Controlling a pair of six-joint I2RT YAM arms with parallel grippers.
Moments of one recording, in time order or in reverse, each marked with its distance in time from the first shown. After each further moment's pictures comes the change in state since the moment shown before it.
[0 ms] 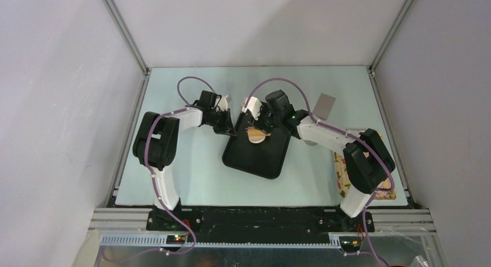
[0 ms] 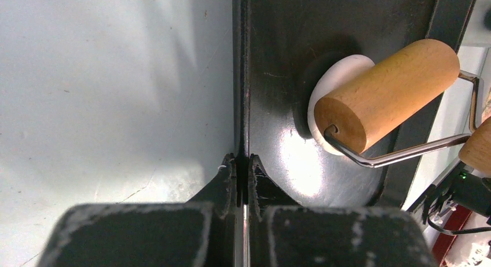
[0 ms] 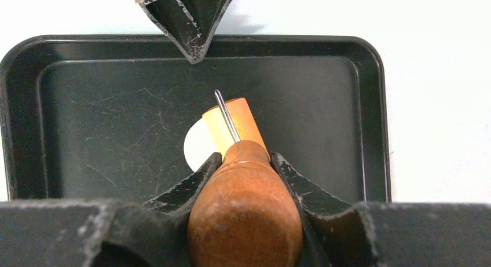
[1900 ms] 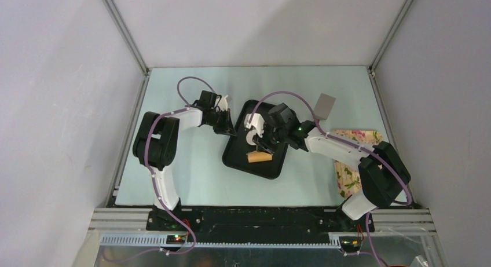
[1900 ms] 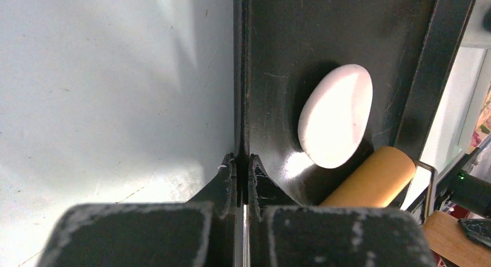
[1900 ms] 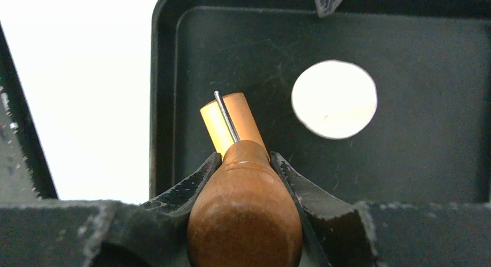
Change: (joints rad) left arm 0.001 0.000 0.000 0.000 0.000 -0.005; right arm 0.057 -0.149 -0.153 -0.112 -0.149 0.076
